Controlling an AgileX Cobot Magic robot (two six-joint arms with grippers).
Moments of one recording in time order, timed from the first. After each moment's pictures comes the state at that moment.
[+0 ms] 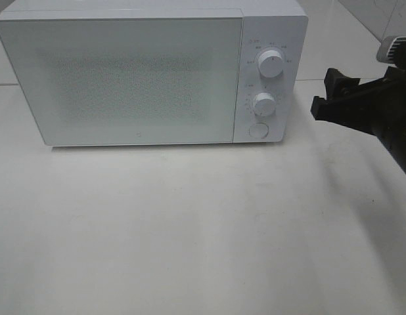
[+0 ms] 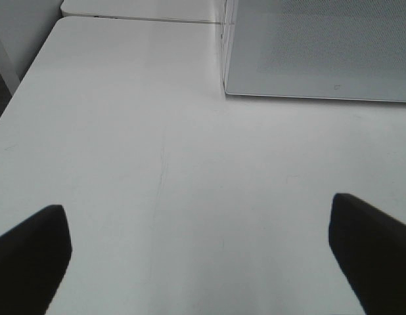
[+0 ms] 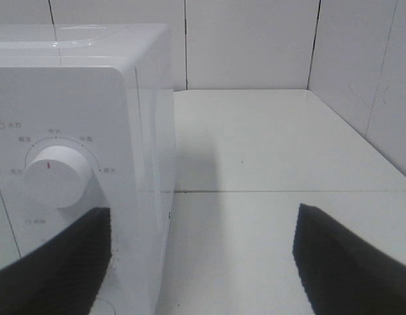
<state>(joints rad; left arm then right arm) 0.00 0.00 -0.52 -0.02 1.09 -0.04 0.55 1.50 -0.34 0.64 -1.19 -0.29</state>
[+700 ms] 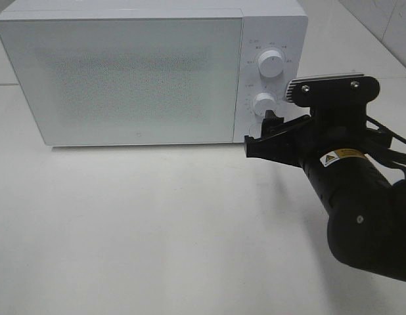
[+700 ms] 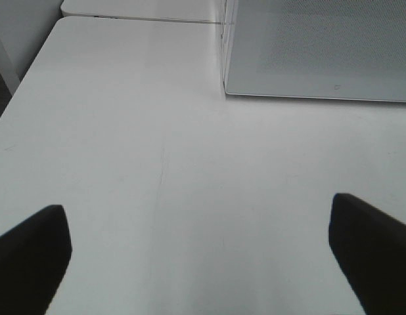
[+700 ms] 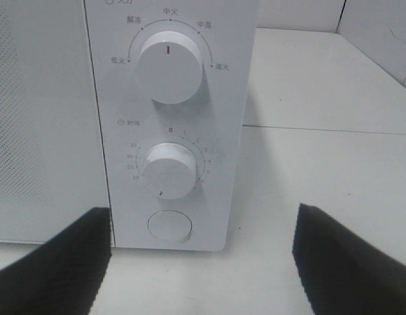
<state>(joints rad) 0.00 0.00 -0.52 -0.02 1.09 -0.04 0.85 1.73 -0.48 0.98 -1.21 -0.42</state>
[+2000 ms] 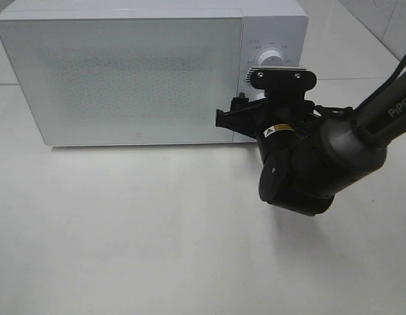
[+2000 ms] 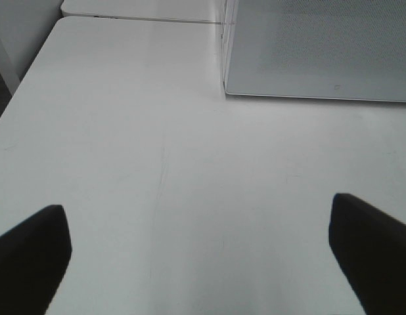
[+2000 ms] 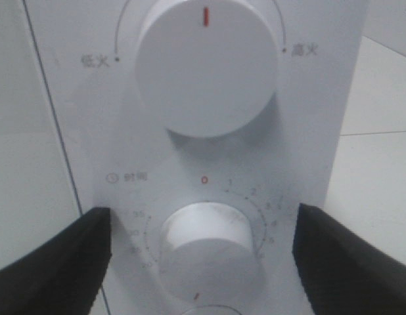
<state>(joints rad) 0.00 0.00 -0.52 -0.02 1.09 -0.04 0.69 2.08 -0.83 0.85 -1.21 -0.29</state>
